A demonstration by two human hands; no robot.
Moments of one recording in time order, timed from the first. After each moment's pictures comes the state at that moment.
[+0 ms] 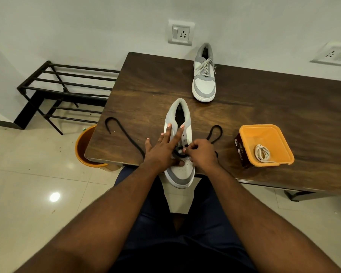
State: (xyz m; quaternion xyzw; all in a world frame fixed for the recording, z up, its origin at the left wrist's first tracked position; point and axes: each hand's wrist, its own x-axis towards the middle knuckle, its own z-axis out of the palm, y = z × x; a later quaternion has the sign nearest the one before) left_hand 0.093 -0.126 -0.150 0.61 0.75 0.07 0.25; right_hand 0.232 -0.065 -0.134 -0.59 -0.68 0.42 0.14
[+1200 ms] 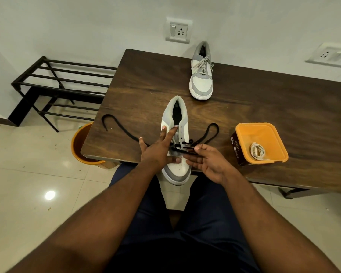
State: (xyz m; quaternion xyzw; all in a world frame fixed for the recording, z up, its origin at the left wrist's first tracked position) left_hand 0.095 -0.132 -0.160 0.57 0.77 0.11 0.26; right_hand 0.270 -0.071 -0.131 -0.48 -0.37 0.77 0.19
